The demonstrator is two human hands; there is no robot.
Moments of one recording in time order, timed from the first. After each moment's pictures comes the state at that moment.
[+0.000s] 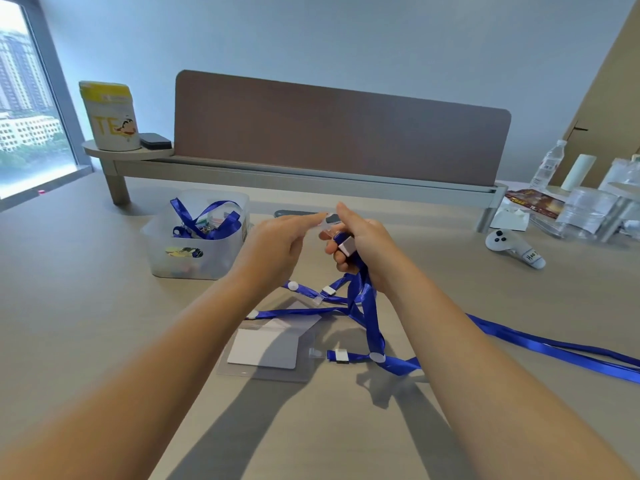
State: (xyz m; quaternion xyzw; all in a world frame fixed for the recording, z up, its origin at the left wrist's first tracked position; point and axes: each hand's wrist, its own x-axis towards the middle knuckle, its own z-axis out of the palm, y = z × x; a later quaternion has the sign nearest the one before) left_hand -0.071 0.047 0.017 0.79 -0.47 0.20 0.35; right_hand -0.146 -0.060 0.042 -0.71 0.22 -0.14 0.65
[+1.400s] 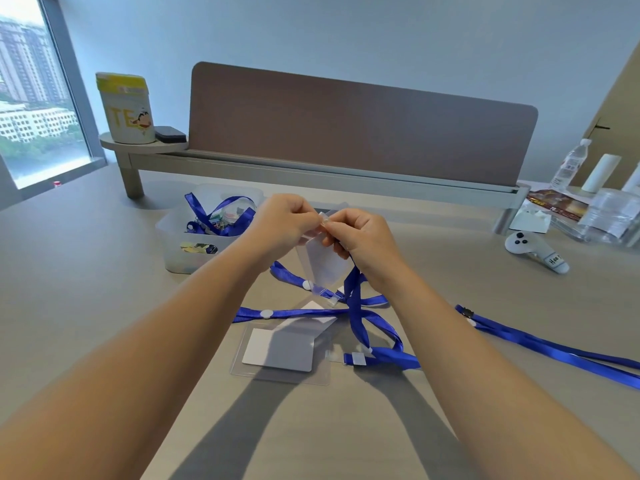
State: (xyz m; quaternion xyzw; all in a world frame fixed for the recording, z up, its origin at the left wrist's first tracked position) left_hand -0.043 0.042 0.036 0.77 -0.34 -0.07 0.54; right_hand -0.119 -0.052 0.026 -0.81 0.11 -0.24 0.52
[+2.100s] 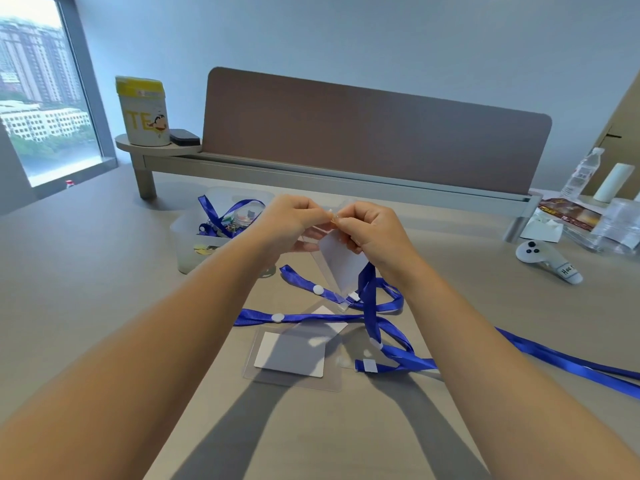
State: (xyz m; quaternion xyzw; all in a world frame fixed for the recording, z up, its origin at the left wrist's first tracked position) left_hand -0.036 0.053 0.046 0.73 -0.31 -0.19 0.58; right_hand -0.114 -0.051 0.040 -0.83 0.07 -0.23 0.50
